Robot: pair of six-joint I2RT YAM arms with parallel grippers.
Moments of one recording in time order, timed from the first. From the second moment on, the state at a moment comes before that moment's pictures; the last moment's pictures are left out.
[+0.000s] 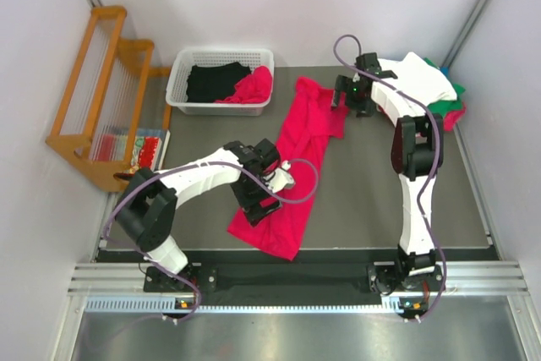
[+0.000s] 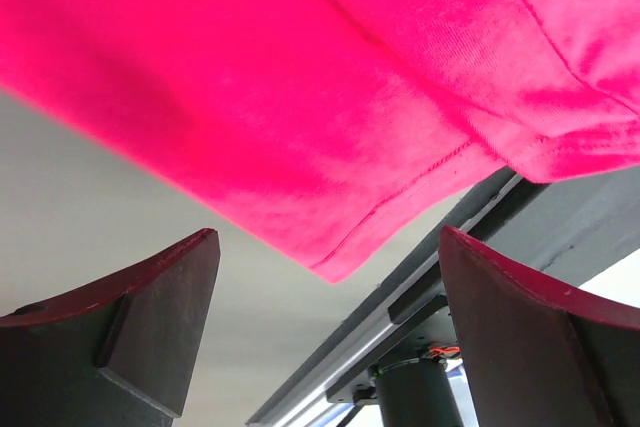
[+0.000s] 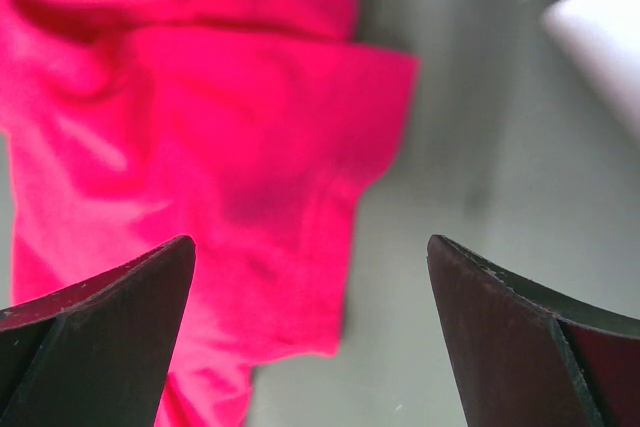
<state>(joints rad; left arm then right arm) -0.76 1.66 1.11 -0.98 0.17 0.33 0.17 2.30 1.99 -0.69 -0.11 0.35</state>
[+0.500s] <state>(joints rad) -0.42 1.42 1.22 -0.92 0.15 0.34 0.13 2.36 2.03 -0.67 -0.14 0.36</state>
